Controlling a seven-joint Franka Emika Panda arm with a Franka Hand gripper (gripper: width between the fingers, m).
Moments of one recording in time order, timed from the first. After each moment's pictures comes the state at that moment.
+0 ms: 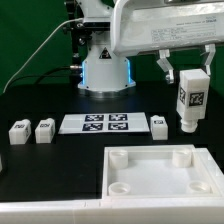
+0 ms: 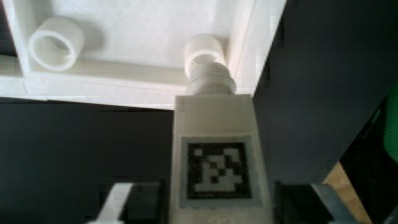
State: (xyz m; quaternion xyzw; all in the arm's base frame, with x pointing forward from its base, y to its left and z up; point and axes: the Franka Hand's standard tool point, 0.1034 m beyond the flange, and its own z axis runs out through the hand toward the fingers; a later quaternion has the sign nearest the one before) arm 0.582 0.109 0.172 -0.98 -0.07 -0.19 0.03
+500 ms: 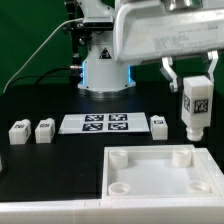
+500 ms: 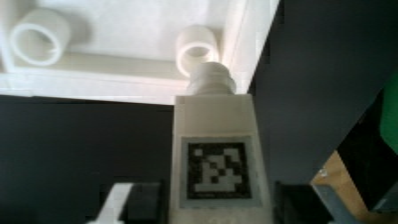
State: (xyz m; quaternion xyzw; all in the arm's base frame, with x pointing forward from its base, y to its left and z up) arm 0.586 0.117 0.145 -0.97 -0.06 -0.22 0.05
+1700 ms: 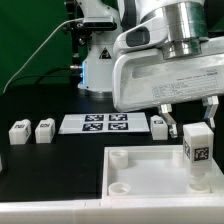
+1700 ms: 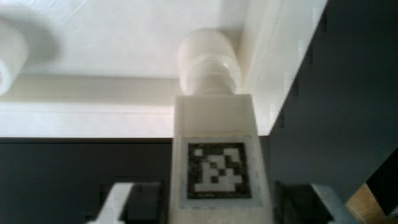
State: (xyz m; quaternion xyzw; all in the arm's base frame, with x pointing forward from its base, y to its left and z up) arm 0.614 0.111 0.103 -0.97 -0.05 -0.22 0.06
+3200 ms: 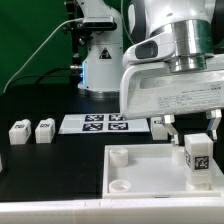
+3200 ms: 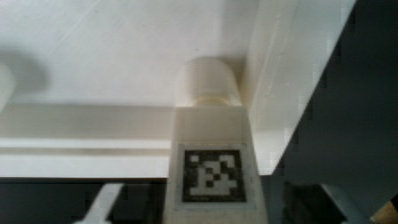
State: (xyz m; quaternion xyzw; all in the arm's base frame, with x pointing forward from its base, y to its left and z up) arm 0.601 0.118 0.082 -0.97 -0.04 -0.23 0.03
